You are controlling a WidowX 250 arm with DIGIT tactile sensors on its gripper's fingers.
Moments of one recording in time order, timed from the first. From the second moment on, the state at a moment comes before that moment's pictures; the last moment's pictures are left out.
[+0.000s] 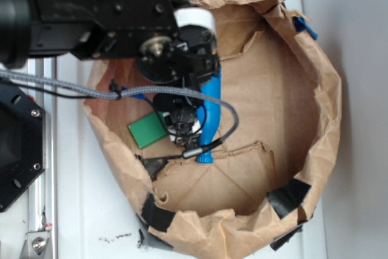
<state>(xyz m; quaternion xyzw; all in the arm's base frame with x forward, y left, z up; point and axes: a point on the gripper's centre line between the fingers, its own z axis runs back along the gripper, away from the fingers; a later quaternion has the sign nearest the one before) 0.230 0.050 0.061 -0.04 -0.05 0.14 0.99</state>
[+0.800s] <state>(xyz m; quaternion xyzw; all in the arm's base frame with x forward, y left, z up) 0.231 0.052 0.051 -0.04 -0.04 0.12 0.99</state>
